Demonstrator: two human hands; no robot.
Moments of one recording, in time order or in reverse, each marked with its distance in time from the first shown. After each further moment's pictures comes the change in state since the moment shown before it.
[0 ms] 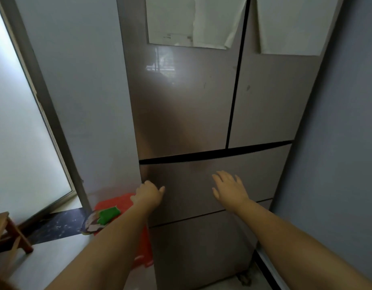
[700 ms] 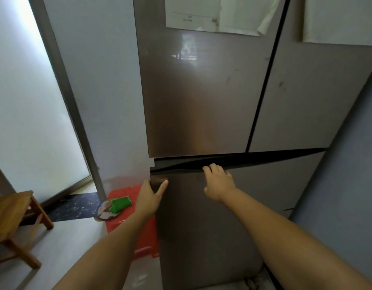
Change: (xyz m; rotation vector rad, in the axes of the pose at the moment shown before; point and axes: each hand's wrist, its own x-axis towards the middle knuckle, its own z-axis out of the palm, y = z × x) left_hand 0.010 -0.032 0.020 -0.692 0.149 0.088; right_hand 0.067 -0.046 -0.009 0.062 -0.098 -0.094
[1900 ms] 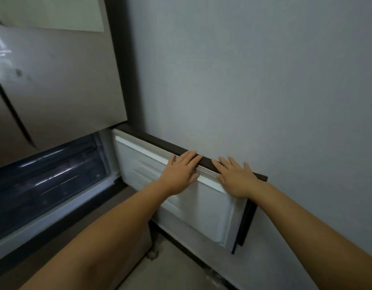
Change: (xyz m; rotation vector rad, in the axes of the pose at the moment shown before) left_hand -0.288 0.238 0.397 0.735 -0.744 1.338; right_hand -0.419 0.329 -0.041 0.036 -0.125 0.753
